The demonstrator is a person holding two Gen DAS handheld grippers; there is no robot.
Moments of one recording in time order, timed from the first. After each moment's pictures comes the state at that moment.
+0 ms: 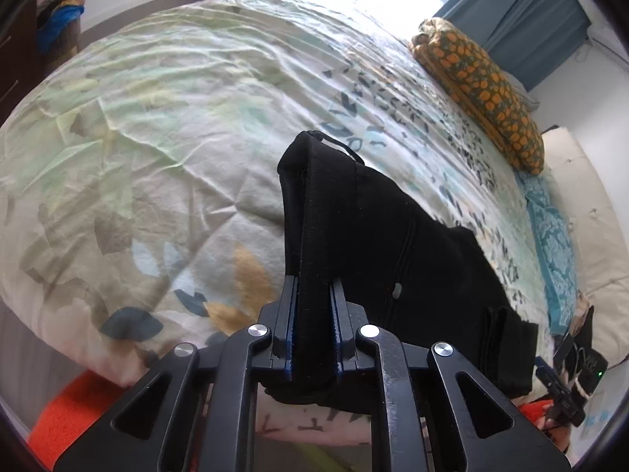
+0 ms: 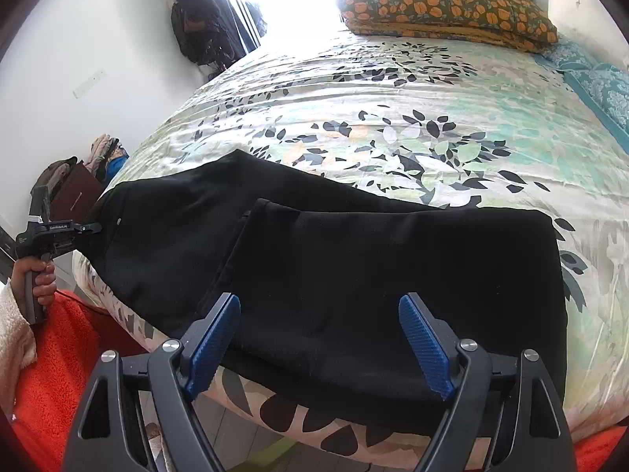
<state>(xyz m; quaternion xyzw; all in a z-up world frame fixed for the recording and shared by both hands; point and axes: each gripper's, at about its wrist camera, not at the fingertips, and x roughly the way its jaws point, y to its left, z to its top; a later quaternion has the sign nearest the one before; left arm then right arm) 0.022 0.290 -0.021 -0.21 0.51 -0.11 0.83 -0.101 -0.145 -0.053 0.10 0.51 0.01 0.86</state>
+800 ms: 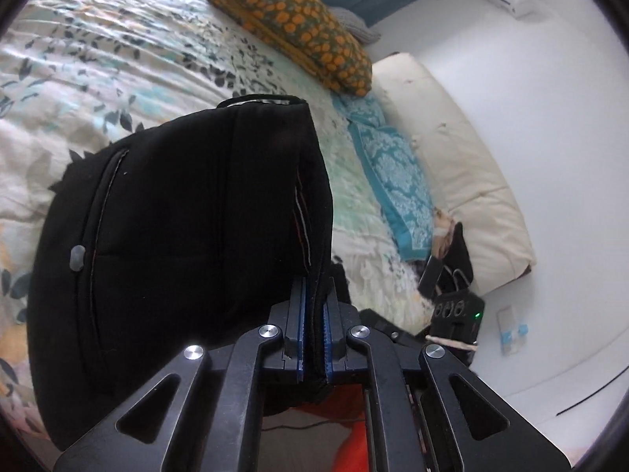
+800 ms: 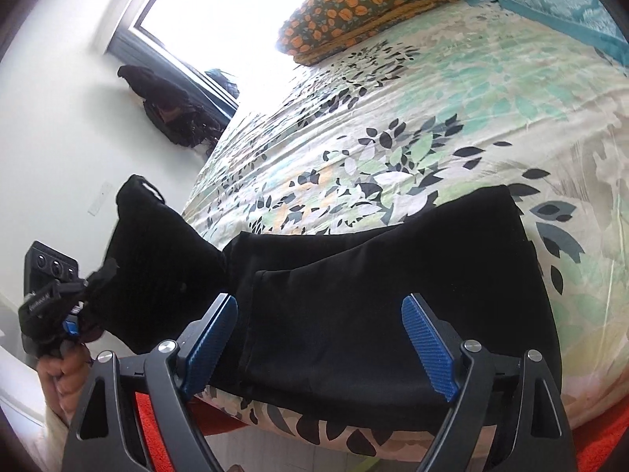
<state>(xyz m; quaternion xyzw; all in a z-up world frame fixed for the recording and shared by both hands) -0.010 -0.012 0.033 -0.21 0.51 -0.40 0.73 -0.118 -0.236 -0.036 0.32 0.44 -0.01 0.84</state>
